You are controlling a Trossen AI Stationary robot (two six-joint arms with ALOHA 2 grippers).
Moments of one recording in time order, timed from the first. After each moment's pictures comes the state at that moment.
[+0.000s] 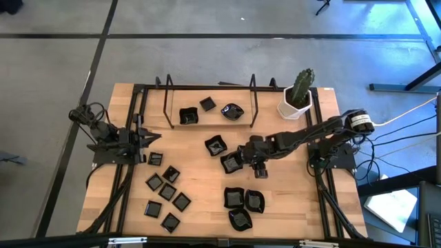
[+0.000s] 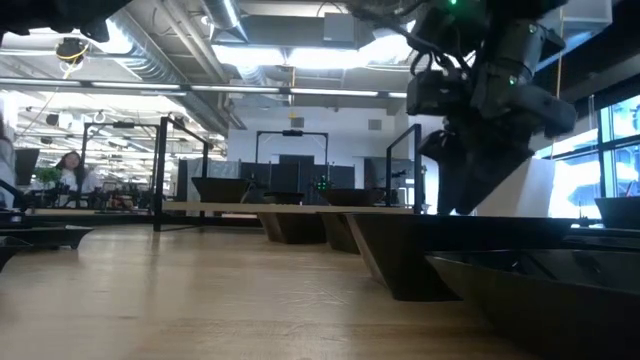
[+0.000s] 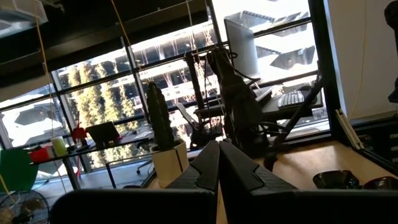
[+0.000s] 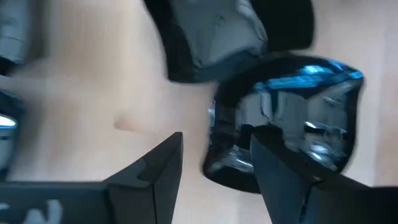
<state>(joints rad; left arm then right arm) -0.60 0.00 0.18 0.11 -0.71 0.42 0.14 1.51 0.86 -0.42 0.02 0.05</state>
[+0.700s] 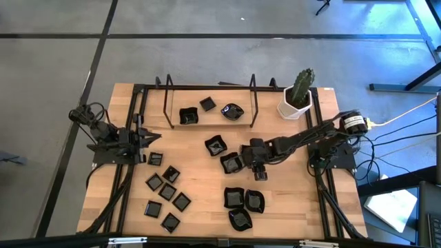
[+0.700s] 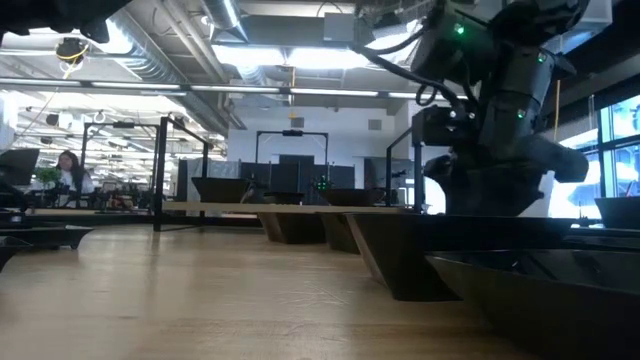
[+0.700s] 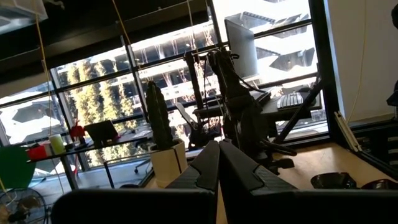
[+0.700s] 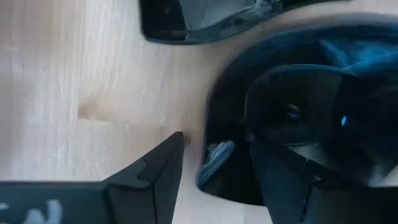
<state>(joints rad) -0.60 0.00 0.18 0.11 -0.71 0.41 0.17 1.60 0.80 -0.33 0.09 0.05</state>
